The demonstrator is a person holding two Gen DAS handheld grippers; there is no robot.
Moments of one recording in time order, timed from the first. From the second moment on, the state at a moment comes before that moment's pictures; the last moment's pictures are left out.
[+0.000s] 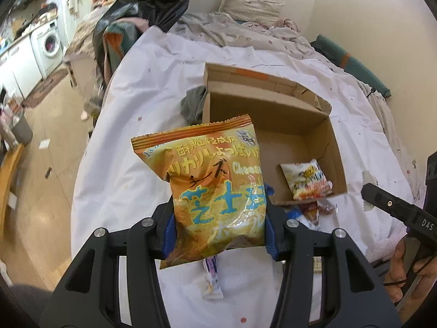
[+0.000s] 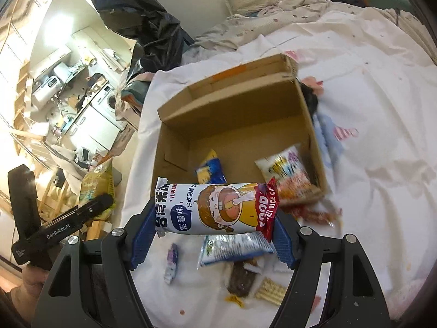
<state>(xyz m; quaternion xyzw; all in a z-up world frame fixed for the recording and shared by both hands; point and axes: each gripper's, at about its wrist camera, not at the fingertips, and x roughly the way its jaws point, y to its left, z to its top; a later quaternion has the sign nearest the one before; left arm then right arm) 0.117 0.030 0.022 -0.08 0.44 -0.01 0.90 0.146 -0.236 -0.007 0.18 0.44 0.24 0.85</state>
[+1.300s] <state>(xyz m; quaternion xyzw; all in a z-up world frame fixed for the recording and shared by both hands) 0.228 -0.019 -0.030 -0.01 0.45 -0.03 0.89 0.252 -0.219 -0.061 0.15 0.51 0.19 0.83</state>
